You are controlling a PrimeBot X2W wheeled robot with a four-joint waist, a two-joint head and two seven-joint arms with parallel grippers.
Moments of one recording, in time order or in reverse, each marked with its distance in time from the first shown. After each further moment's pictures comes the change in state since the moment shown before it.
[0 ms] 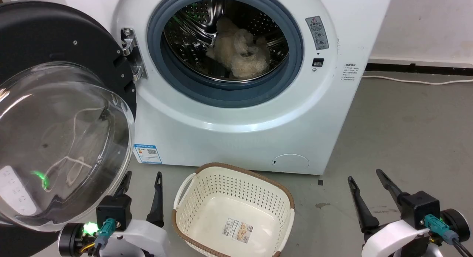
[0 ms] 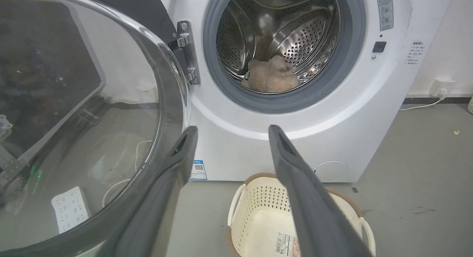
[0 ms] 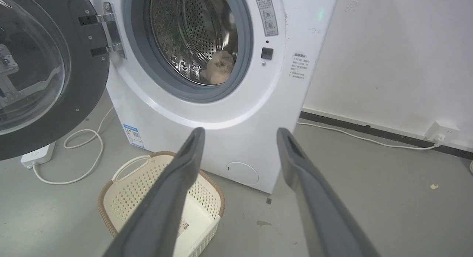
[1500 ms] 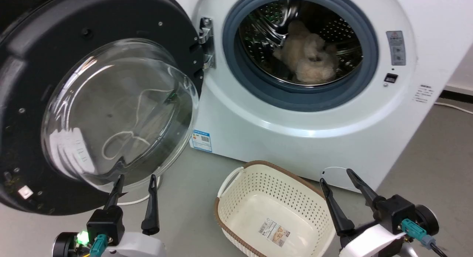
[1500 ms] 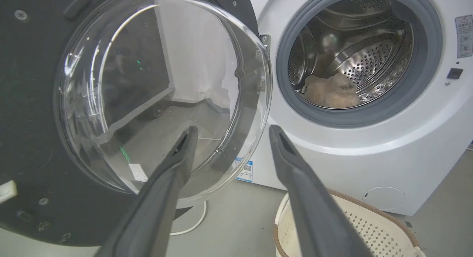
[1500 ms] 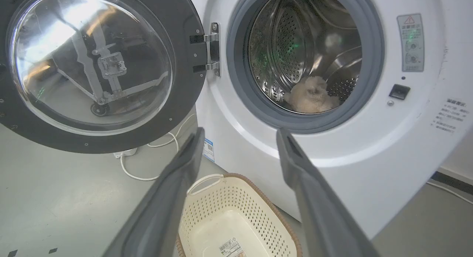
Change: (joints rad) left arm 0.049 0.002 0.007 -0.035 -0.018 0.009 -0.098; right arm -0.029 -0.006 0.127 0.062 0.047 0.000 -0.098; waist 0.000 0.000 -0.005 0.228
